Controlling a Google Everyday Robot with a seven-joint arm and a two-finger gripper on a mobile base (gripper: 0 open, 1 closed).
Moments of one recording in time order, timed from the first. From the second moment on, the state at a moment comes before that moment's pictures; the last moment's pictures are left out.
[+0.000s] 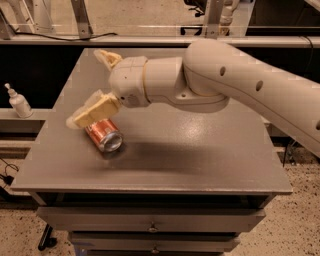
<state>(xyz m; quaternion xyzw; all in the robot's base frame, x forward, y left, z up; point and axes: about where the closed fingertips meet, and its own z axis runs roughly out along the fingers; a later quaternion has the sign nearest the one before) 0.509 0.157 0.963 -0.57 0.52 0.33 0.55</state>
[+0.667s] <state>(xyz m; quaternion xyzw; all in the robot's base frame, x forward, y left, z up) 0.527 0.134 0.954 -0.57 0.52 0.32 0.55</state>
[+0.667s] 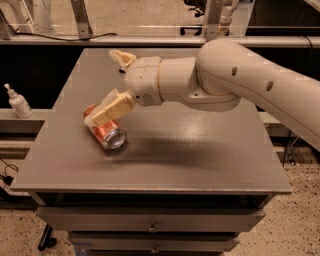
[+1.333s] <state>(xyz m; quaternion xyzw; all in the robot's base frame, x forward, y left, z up) 0.537 0.052 0.947 -0.58 0.52 0.30 0.55</state>
